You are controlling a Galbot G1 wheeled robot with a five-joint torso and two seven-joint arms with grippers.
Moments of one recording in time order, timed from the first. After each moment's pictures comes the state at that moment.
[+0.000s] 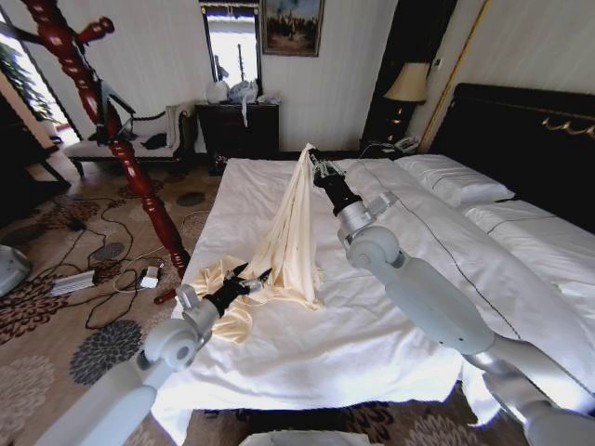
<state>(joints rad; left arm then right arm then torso) 1.21 -0.81 -0.14 -2.09 -0.64 0.19 -0.06 -0.32 0.94 -0.17 1.92 1.07 0.18 0.26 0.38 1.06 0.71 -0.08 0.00</state>
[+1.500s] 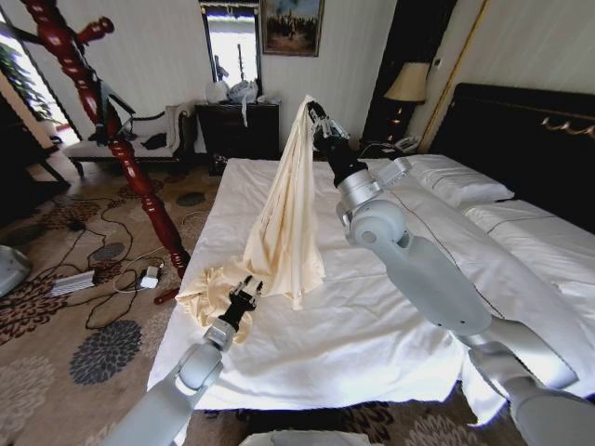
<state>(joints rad) 1.26 -0.99 -0.07 -1.91 -0.07 -0.02 -0.13 -0.22 0.96 -0.15 1.95 1.11 0.17 0.25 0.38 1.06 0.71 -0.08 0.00</state>
